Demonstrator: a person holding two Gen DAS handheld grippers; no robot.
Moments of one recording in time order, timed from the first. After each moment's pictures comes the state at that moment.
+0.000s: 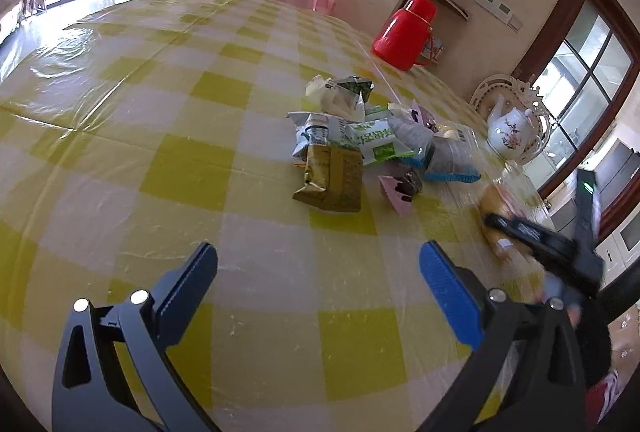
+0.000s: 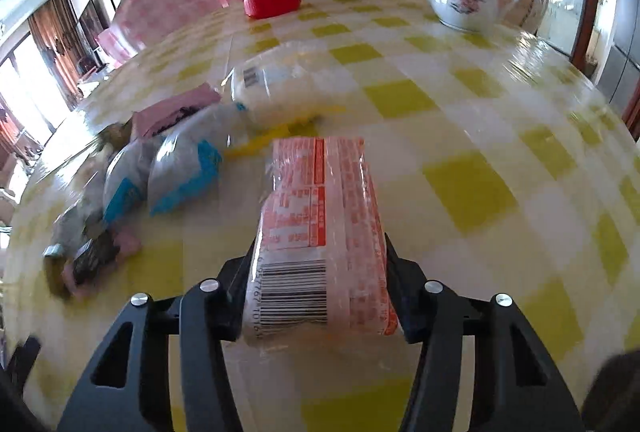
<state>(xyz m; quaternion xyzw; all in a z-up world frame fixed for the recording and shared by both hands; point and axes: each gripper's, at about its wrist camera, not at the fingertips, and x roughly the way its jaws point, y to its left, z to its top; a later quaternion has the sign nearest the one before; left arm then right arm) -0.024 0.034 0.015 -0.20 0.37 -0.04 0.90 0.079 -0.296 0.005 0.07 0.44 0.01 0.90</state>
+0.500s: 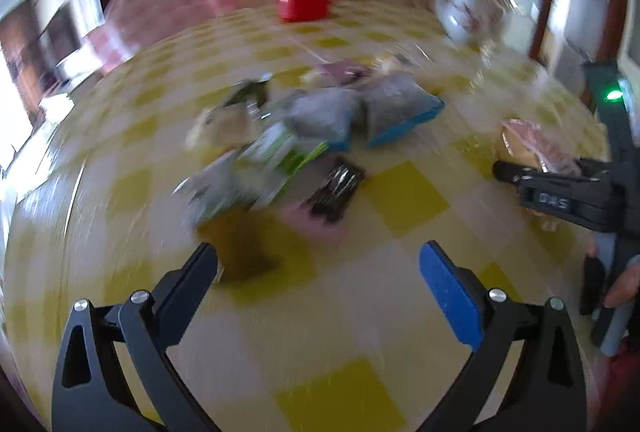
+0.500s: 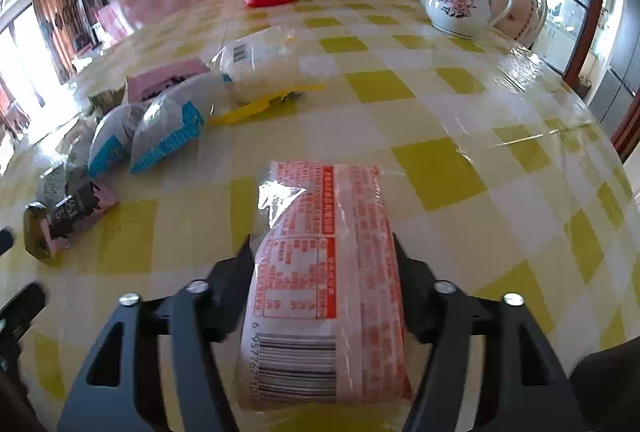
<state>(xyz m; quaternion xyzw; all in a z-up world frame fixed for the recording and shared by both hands) 0.043 -0.062 0.029 0.09 0.42 -0.12 0.90 0.065 -0.302 -0.003 0.02 0.44 0.00 0.90</state>
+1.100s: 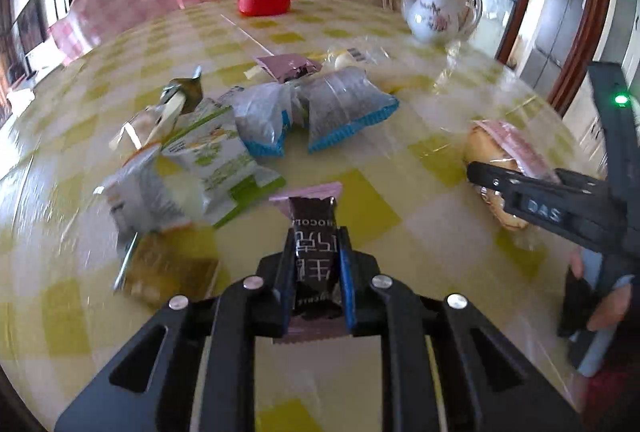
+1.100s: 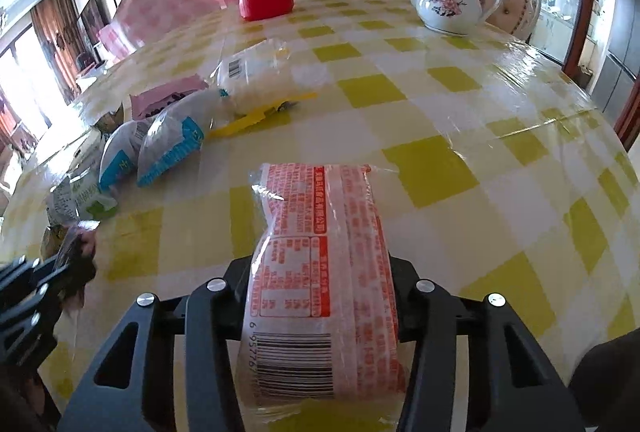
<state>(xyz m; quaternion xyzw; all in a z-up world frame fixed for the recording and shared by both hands) 0.037 -0.072 0.021 0.03 0.41 -0.18 0.89 0.060 -0.312 0.001 0.05 0.43 0.00 0.90</state>
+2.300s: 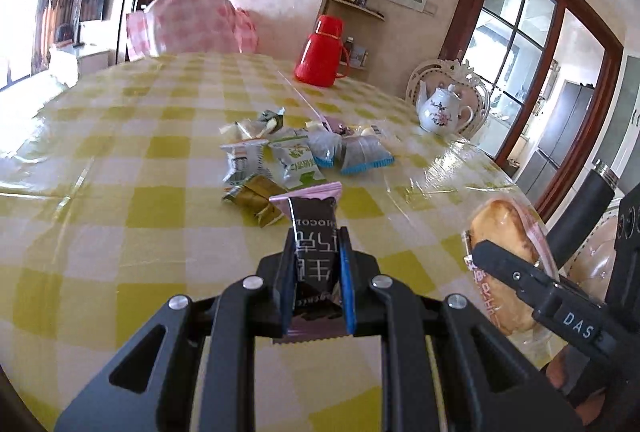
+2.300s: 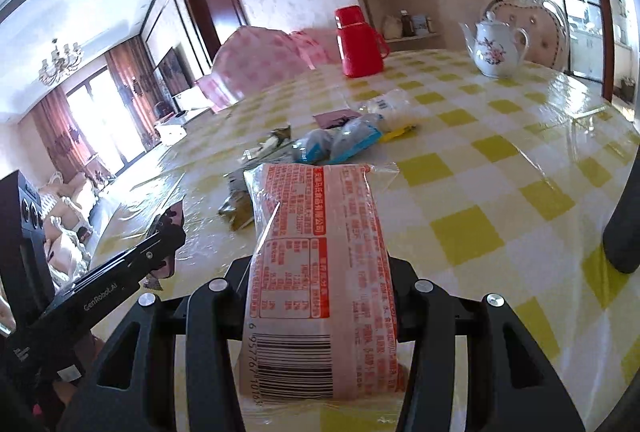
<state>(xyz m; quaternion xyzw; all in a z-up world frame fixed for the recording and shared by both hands) -0.100 0.006 0.061 -0.10 0.30 -0.14 0.94 -0.114 -0.233 0.056 0.10 0.30 0.13 0.94</state>
